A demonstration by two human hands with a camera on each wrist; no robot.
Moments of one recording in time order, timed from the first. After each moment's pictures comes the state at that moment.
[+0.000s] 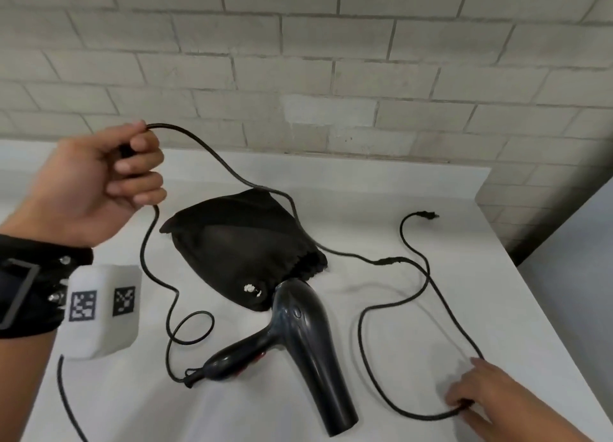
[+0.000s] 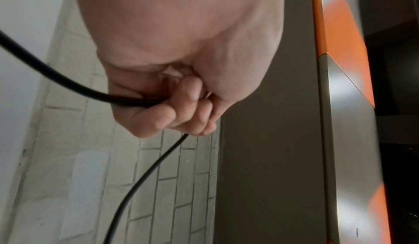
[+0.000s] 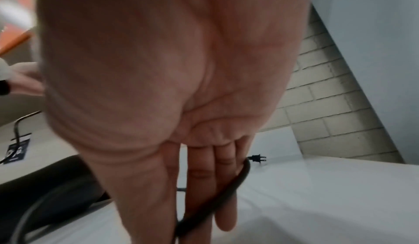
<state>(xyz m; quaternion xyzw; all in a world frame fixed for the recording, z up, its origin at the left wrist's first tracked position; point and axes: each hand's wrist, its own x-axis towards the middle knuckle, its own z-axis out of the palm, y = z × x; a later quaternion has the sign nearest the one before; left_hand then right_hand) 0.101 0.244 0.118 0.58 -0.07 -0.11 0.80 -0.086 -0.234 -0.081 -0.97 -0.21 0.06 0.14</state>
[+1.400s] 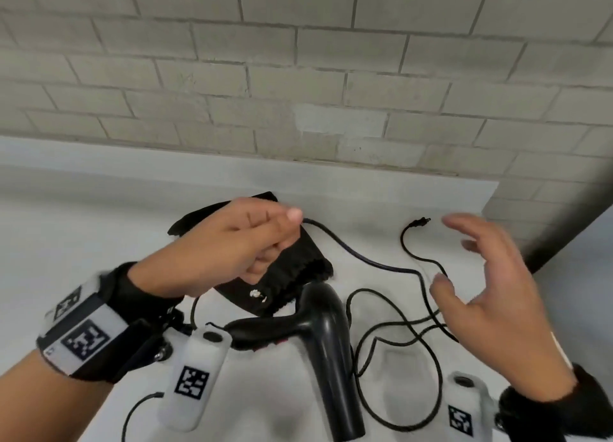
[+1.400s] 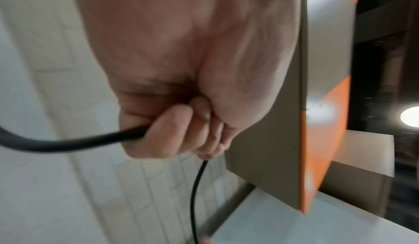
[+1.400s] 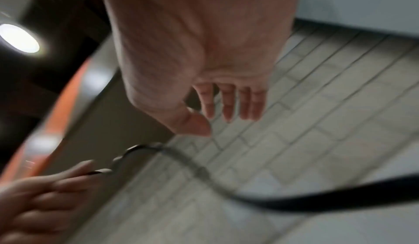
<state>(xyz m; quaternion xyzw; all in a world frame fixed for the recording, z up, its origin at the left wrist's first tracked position) 0.045 0.148 0.096 0.75 -0.25 -0.18 0.59 -0.025 -0.145 0.052 -0.90 -0.05 -0.27 0.33</state>
